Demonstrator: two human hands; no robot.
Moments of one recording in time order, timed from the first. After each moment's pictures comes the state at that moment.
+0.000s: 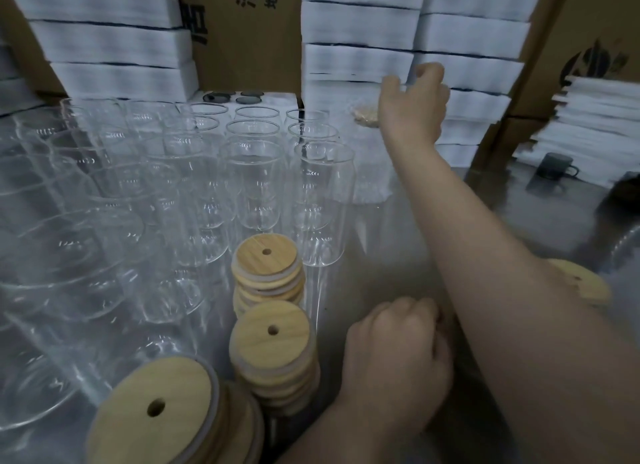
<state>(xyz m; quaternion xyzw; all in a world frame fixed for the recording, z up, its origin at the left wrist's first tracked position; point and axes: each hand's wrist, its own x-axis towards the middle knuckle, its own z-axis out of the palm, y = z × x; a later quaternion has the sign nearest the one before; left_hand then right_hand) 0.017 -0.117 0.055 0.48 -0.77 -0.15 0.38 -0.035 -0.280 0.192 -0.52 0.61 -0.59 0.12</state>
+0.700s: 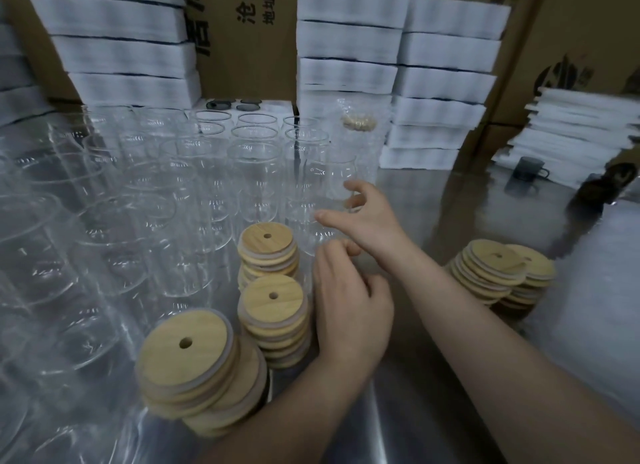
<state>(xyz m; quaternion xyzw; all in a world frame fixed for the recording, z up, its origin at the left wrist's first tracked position) 0.005 -0.085 0.060 0.56 -0.56 -0.17 0.59 -0.042 -0.187 0.101 -0.63 0.54 -0.45 0.34</state>
